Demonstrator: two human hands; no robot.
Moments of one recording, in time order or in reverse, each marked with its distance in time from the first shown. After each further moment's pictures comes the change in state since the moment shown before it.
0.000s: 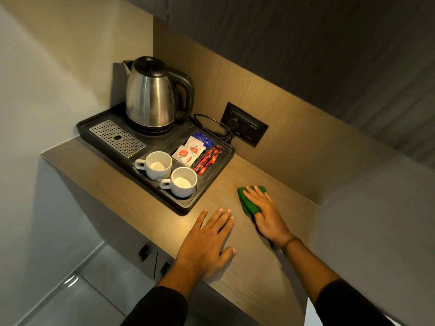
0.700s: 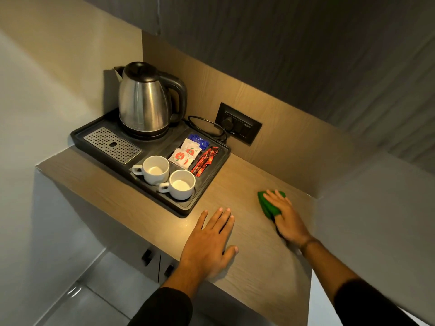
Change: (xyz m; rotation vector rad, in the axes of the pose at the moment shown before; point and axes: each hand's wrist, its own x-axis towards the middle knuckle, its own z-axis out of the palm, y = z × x) left_hand -0.001 0.002 -0.005 0.007 -0.025 0.001; right_hand -0.034 0.030 -0.028 0.009 0.071 0.146
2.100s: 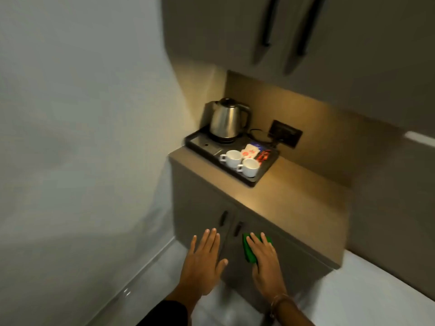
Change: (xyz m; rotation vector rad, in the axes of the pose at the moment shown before) left_hand -0.313 -0.002 -0.034 0.076 -0.019 -0.354; right_hand -0.270 -0.245 0.147 0.034 0.110 -0.097
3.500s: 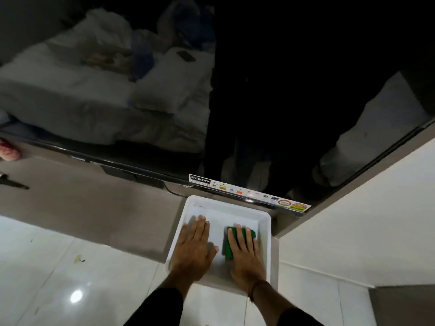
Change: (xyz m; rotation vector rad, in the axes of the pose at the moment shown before) left_hand -0.765 -0.435 0.043 -0.093 0.125 -1.207; right_hand -0.352 -0.676 0.452 -0.286 -0.817 -0.988
